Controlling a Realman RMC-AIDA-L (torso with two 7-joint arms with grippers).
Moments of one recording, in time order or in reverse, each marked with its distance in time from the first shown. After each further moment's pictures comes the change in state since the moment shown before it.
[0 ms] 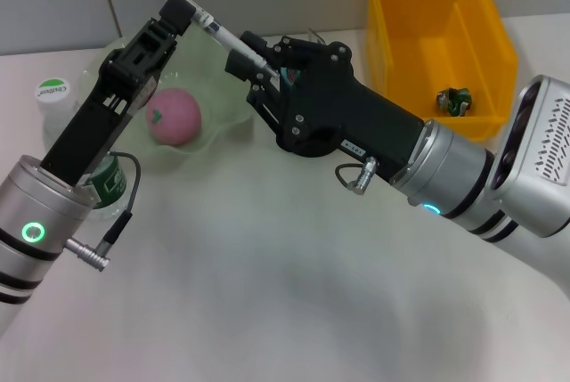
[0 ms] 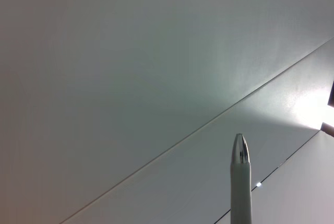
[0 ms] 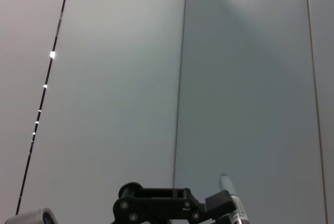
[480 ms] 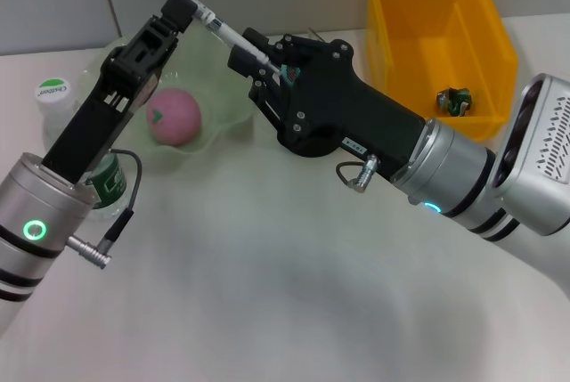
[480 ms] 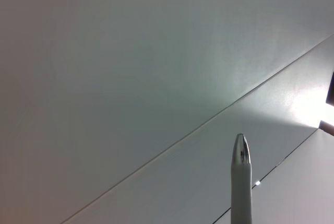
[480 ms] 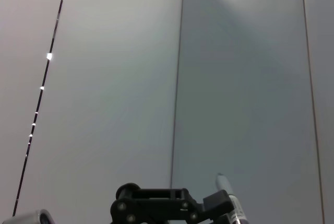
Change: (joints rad) left arm -0.004 0.000 0.001 0.002 -0.001 0.000 0.011; right arm 0.000 0.000 0.008 0.001 0.000 -0.002 0.002
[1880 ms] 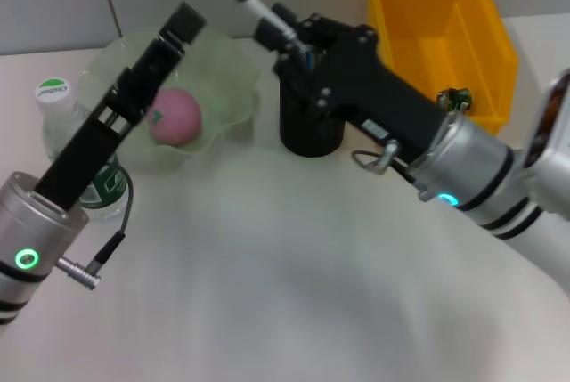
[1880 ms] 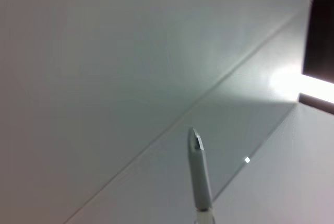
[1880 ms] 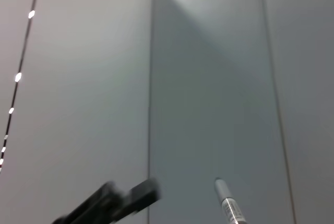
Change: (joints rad) left arm 0.019 0.009 -0.008 -0.024 0.063 0.086 0.147; right arm -0.031 0.000 0.077 -0.003 -0.002 -0.028 0.072
